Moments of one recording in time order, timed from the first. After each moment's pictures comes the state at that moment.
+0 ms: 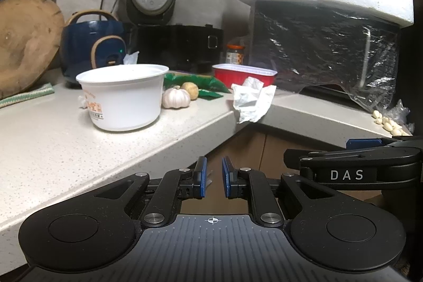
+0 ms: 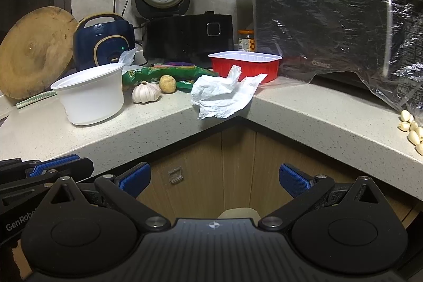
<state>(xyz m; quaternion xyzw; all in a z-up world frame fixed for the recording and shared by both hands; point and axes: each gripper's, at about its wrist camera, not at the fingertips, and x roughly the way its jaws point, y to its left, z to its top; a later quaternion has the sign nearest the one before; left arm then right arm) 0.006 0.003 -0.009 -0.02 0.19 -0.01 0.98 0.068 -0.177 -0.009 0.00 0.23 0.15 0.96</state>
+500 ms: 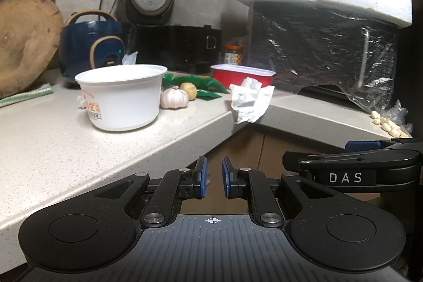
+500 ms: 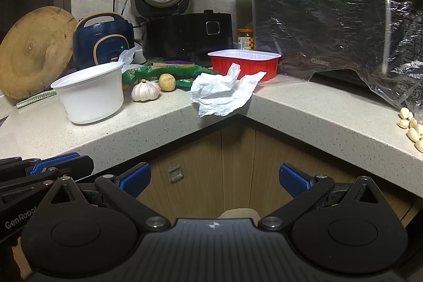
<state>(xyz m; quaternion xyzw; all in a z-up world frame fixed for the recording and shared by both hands) 0.004 0.001 -0.008 -0.02 0.19 -0.01 0.98 0.066 -0.178 -0.011 0.01 0.23 0.15 0.96</state>
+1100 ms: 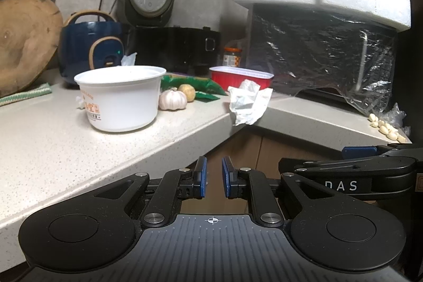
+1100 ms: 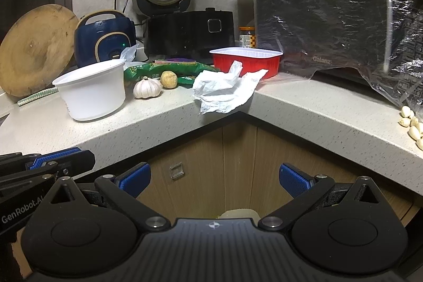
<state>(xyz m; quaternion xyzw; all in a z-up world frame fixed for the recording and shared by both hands) 0.003 0.001 -0.006 -0.03 0.19 -0.01 0.98 0.066 -0.176 -0.011 0.00 0.24 0.15 0.96</state>
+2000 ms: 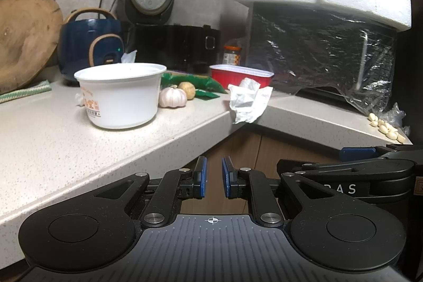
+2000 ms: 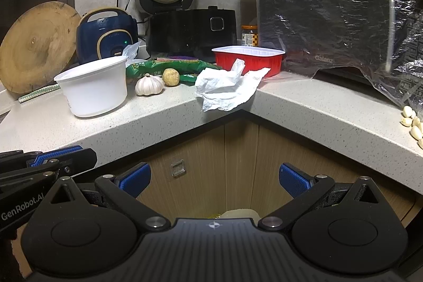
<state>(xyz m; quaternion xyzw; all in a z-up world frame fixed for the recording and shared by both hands) 0.003 0.002 -0.008 -0.03 0.19 -0.01 0.98 0.063 -0.174 -0.014 0.00 0.24 0.15 0.96</state>
